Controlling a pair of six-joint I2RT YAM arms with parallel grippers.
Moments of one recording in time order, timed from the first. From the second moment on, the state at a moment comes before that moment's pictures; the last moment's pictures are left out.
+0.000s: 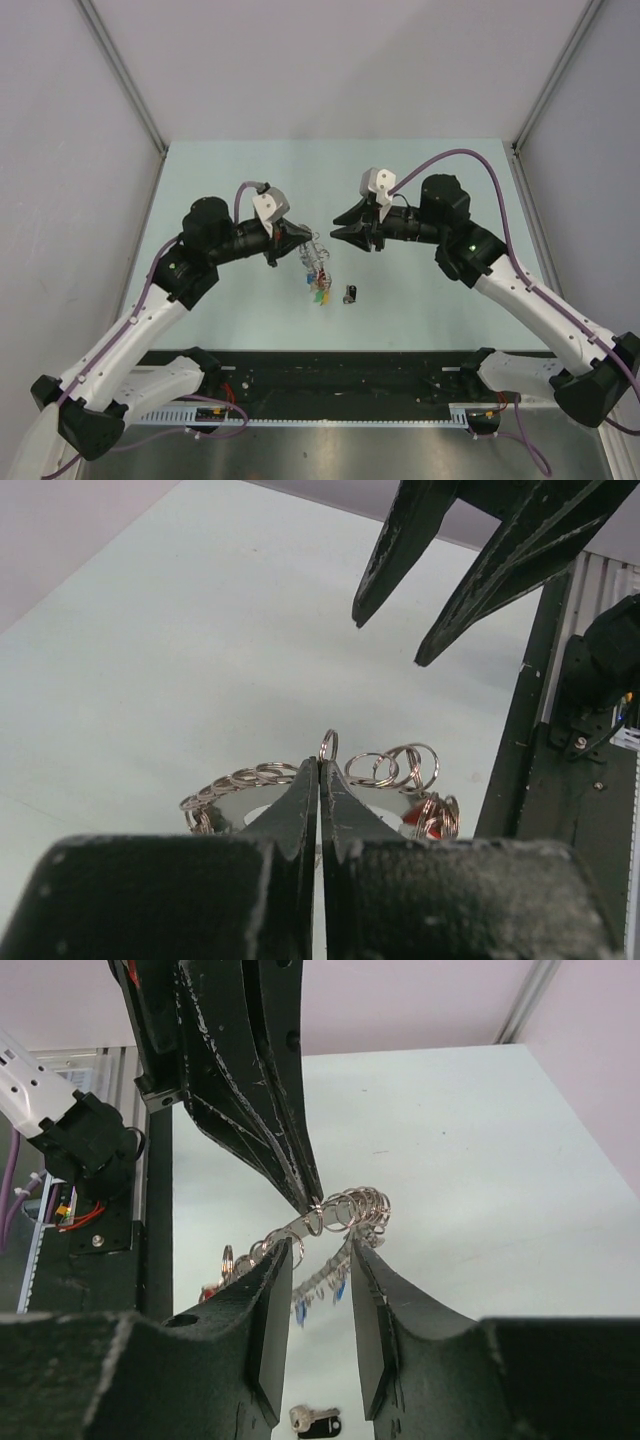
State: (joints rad) left arm -0.57 0.94 0.97 -0.23 0.55 0.09; right arm 0.69 1.14 1.16 -0.13 -0.65 -0.18
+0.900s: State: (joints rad) left arm -0.57 0.96 1.08 -0.46 0.50 0.12; right arm 0.95 1.25 1.19 -0.13 -0.28 -0.34
